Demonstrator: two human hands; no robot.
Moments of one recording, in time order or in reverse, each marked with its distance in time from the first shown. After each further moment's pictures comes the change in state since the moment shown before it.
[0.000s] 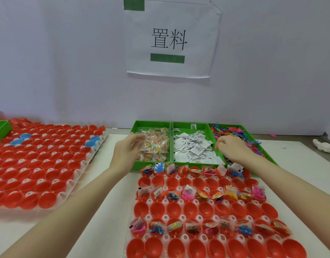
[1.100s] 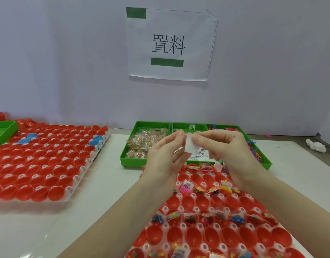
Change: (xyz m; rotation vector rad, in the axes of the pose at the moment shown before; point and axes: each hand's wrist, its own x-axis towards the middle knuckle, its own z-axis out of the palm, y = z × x) left_hand -0.071 0.153 -0.013 -1.266 -0.181 -0.623; right_hand -0.125 -0.096 -0.052 1.158 0.005 -0.183
